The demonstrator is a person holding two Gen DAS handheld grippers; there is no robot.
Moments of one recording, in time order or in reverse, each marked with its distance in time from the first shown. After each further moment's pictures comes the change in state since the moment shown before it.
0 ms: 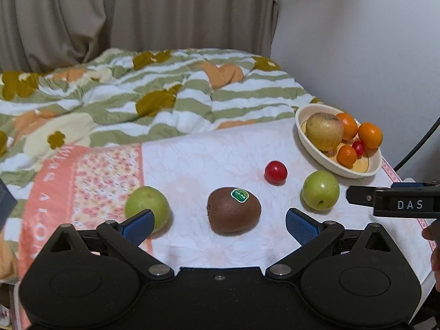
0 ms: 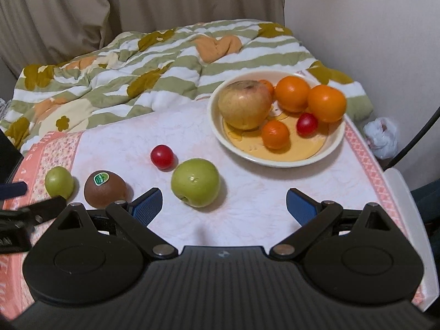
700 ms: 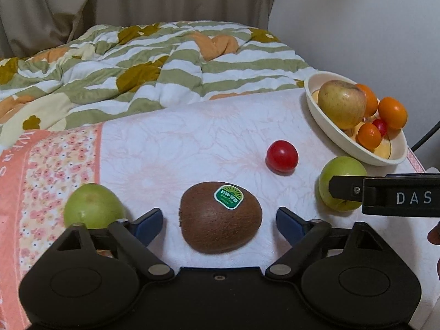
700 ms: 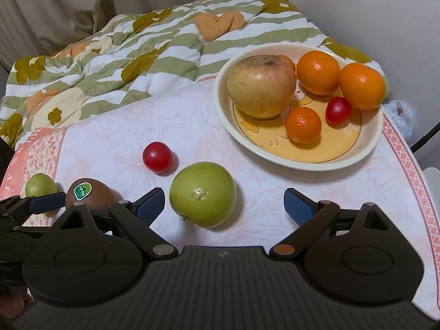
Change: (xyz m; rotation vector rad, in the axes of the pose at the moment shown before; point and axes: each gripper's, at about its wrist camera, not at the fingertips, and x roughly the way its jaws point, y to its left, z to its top) left arm 0.081 -0.013 0.004 0.019 0.102 -0.012; right arm 0.060 0.007 0.014 0.022 0.092 0.024
